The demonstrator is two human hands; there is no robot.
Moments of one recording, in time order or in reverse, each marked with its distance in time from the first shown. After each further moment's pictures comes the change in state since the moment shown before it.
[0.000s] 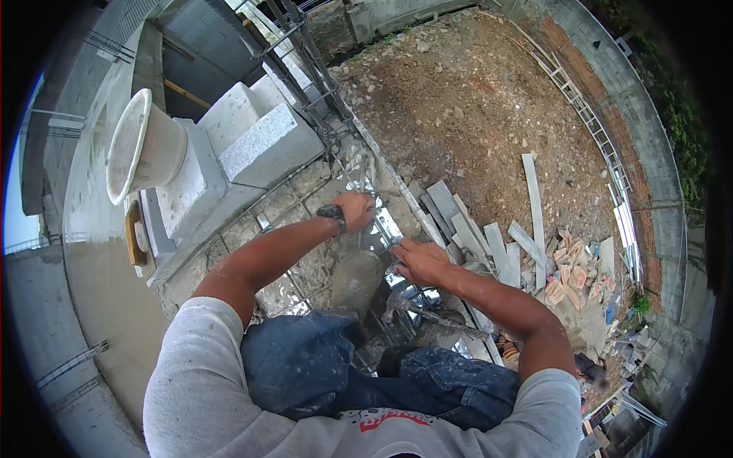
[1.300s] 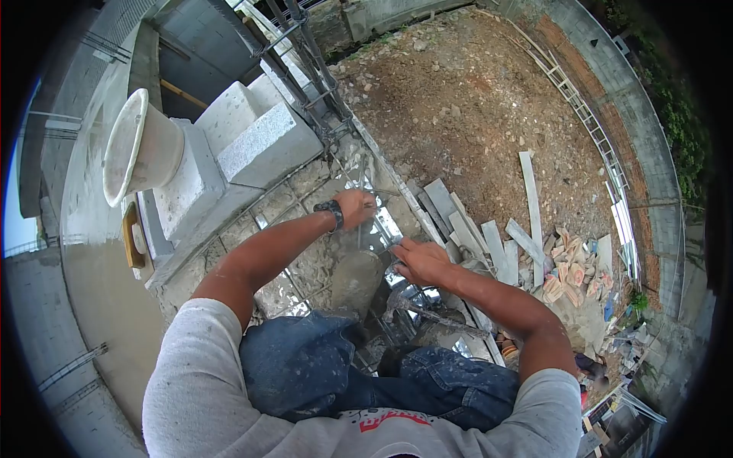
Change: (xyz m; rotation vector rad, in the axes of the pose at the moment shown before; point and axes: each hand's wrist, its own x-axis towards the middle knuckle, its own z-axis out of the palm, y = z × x) left_hand 0.010 -0.020 0.005 -0.234 -0.066 0.093; right_hand 0.000 0.000 0.000 -0.008 -0.009 0.011
